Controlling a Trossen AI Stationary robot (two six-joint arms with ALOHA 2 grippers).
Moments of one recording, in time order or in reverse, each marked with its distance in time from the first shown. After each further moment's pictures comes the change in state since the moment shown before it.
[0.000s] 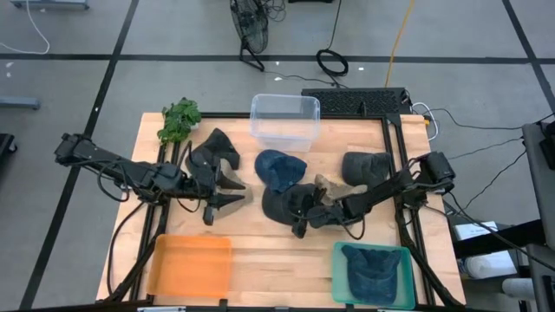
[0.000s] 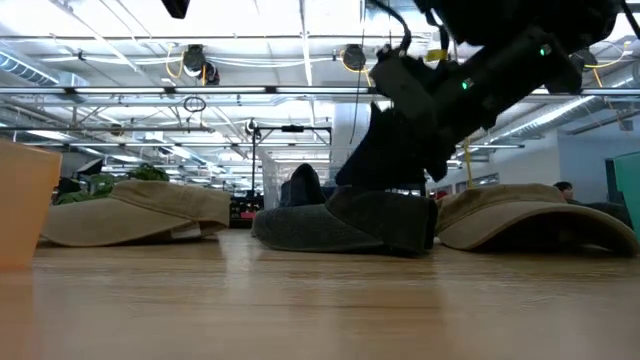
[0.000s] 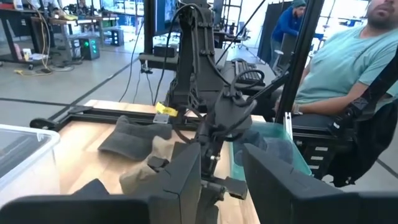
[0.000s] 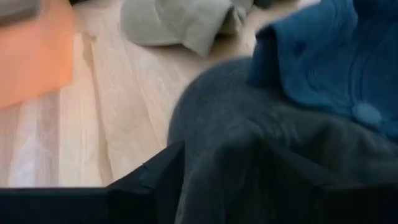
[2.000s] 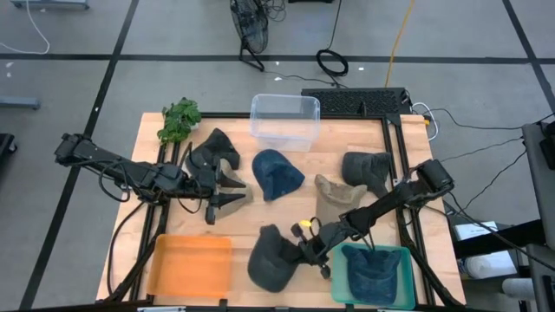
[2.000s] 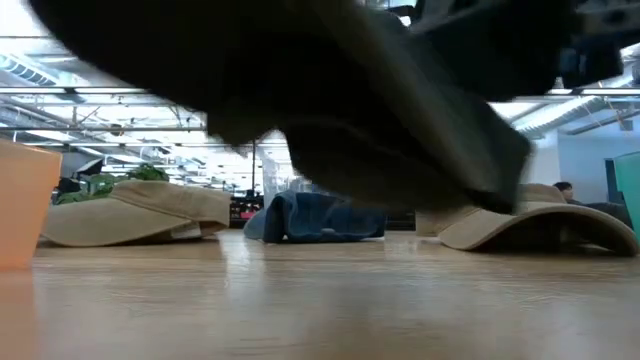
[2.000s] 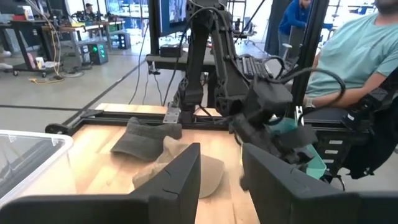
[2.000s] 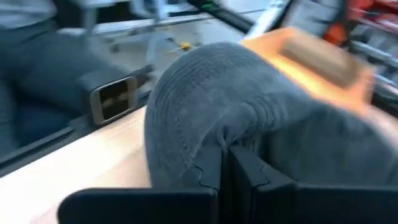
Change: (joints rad) left arm 0.001 0.008 0.001 -0.005 -0.027 0.055; right arm 0.161 0.063 0.009 0.391 -0.630 -0.878
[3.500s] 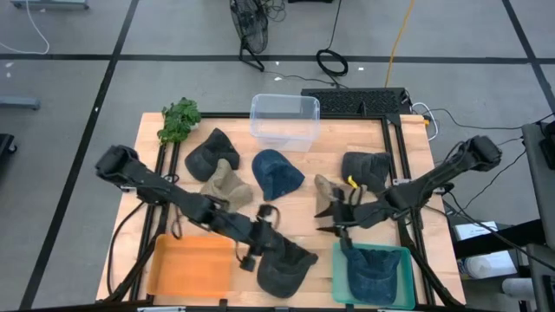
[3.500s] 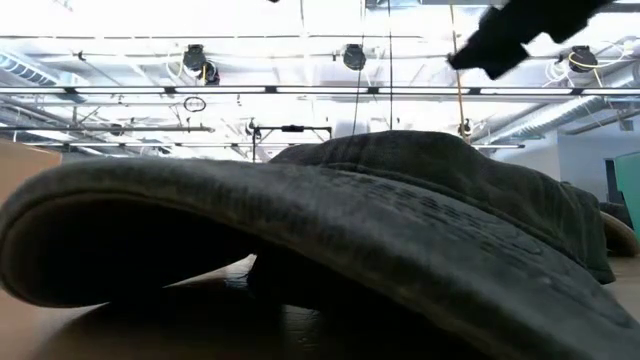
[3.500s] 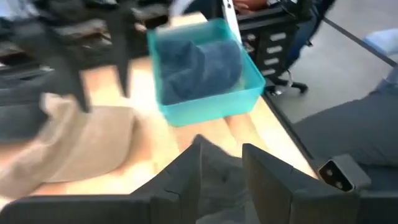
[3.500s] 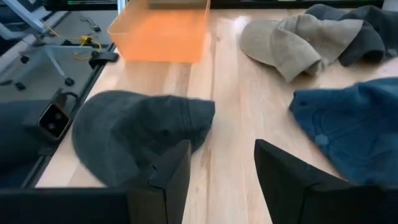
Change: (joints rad) left arm -0.126 0.704 0.526 -0.255 0.199 0.050; right arm 0.031 -0.671 -0.146 -0.730 0.448 0.587
